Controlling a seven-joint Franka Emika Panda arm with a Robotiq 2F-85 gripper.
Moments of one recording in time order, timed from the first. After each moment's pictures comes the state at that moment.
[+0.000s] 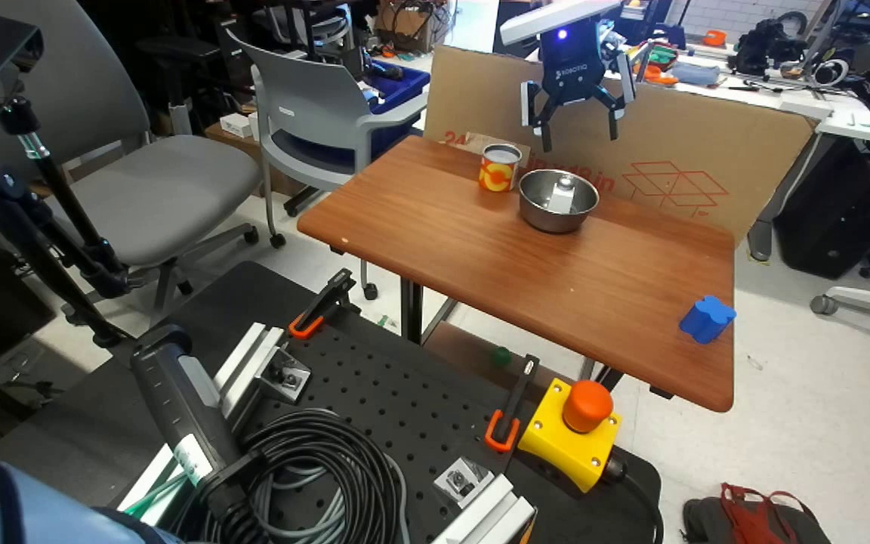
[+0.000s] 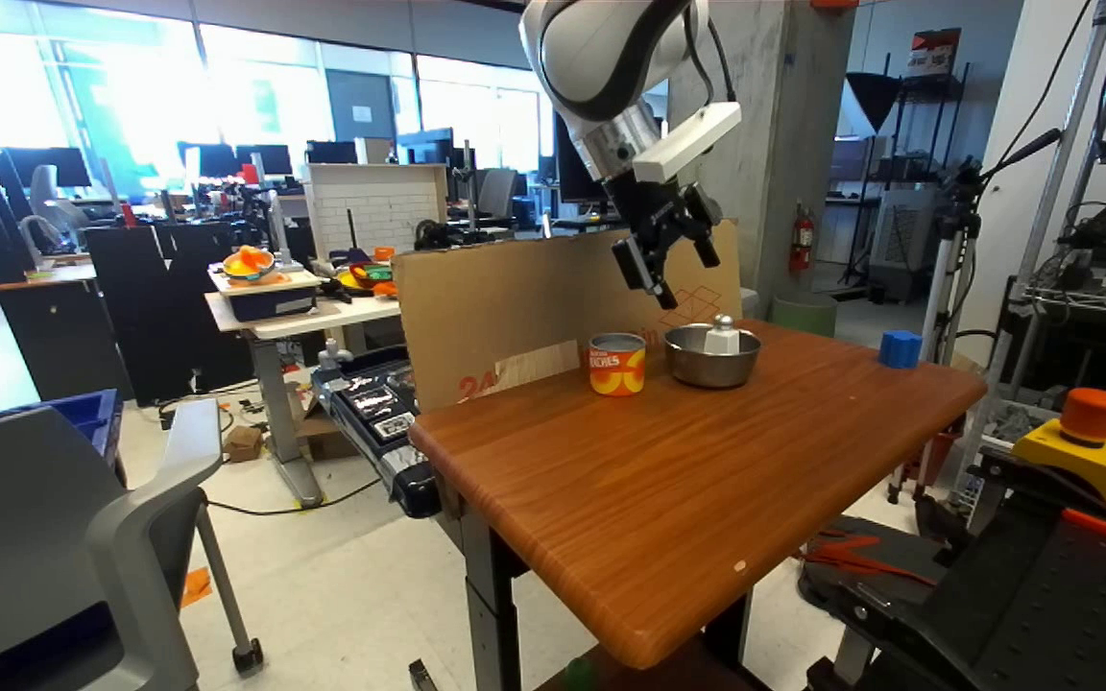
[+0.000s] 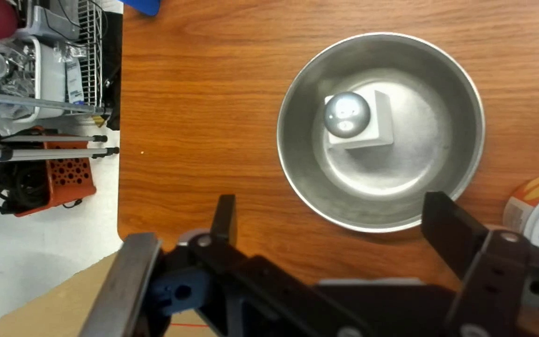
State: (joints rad) arm 0.13 0.81 -0.06 -1.30 -0.42 1.78 0.18
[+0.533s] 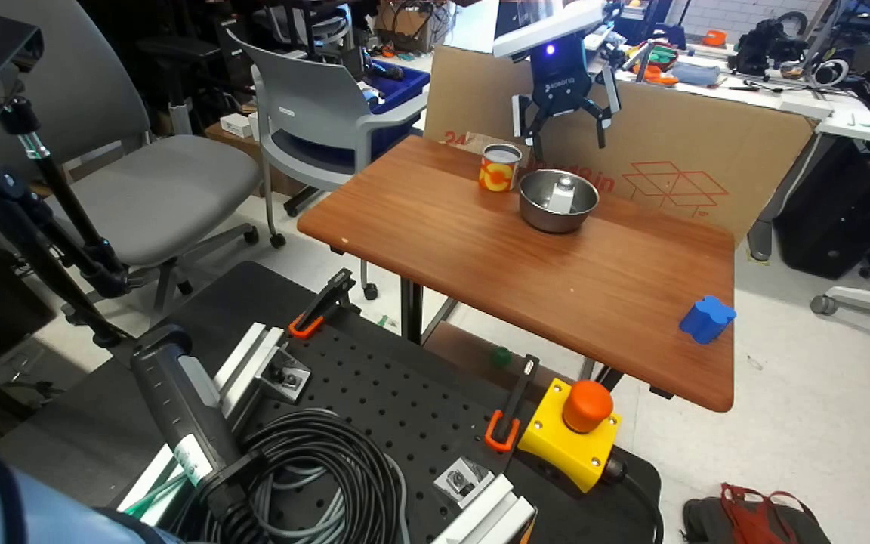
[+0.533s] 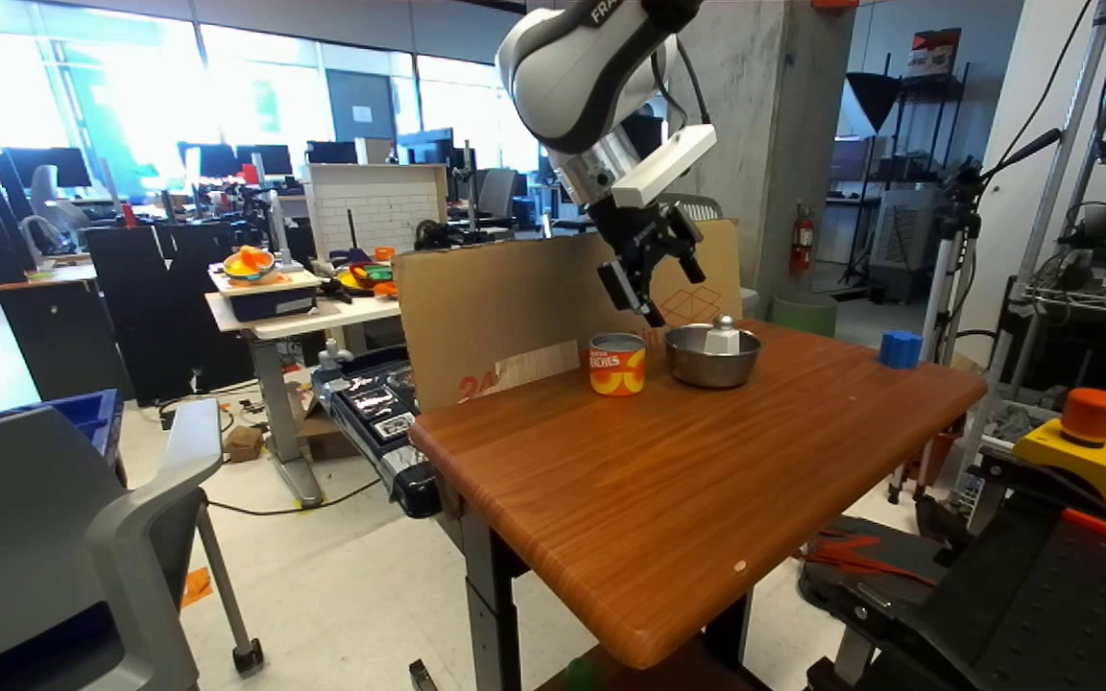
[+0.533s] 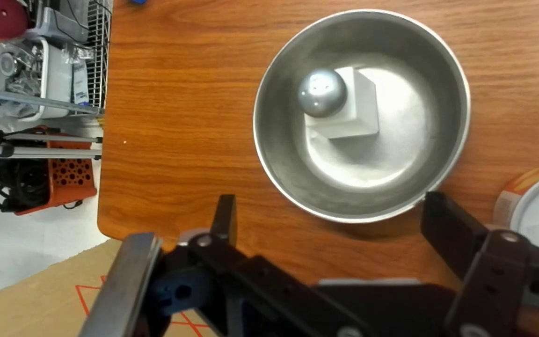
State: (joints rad) arm 0.16 0.93 -0.08 -1.15 -0.42 1.71 0.17
